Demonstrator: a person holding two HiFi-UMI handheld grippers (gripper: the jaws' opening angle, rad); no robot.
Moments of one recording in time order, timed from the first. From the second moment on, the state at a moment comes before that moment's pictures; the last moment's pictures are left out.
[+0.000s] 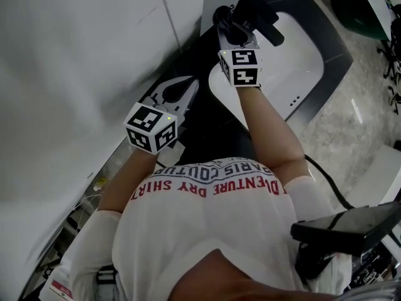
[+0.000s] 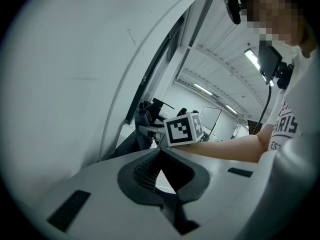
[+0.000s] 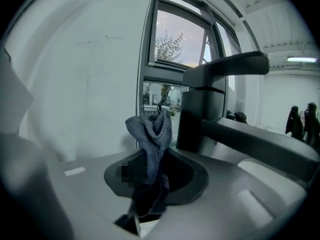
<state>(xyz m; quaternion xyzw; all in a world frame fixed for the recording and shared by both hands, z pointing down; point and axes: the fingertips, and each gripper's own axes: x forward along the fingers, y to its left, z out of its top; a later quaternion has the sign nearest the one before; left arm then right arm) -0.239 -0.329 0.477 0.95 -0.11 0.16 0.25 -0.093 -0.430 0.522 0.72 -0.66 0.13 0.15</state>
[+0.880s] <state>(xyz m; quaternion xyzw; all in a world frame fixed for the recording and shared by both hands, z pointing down) -0.240 -0.327 0.479 0.95 -0.10 0.16 0.24 -0.058 -0.384 0.531 0.78 -0.59 0.13 0.18</state>
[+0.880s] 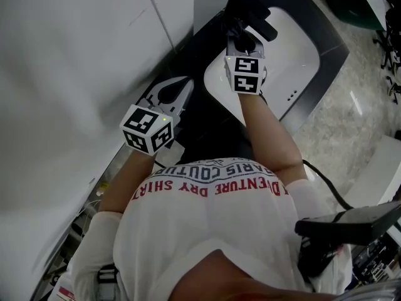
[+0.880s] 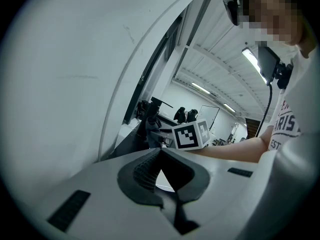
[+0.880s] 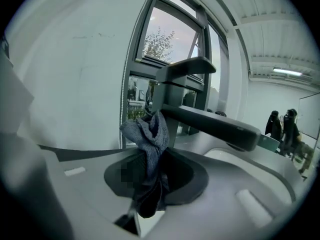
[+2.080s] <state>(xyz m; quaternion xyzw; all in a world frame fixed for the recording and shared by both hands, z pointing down) -0.229 -0.302 0.470 0.95 -0.08 0.17 0.24 -0.051 -0.368 0.436 0.80 -0.59 0.08 0.08</state>
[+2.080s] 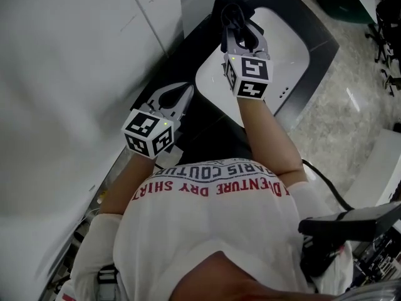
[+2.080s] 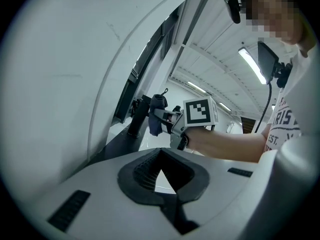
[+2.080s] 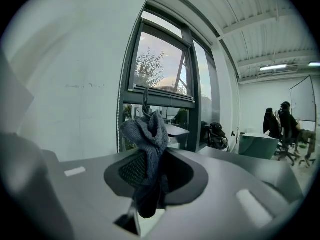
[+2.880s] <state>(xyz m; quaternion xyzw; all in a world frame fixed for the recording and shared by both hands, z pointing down) -0.213 -0.272 0.449 0.96 -0.05 0.16 0.22 -0.036 -0.301 0.433 0.80 -0.59 0.09 0.06</state>
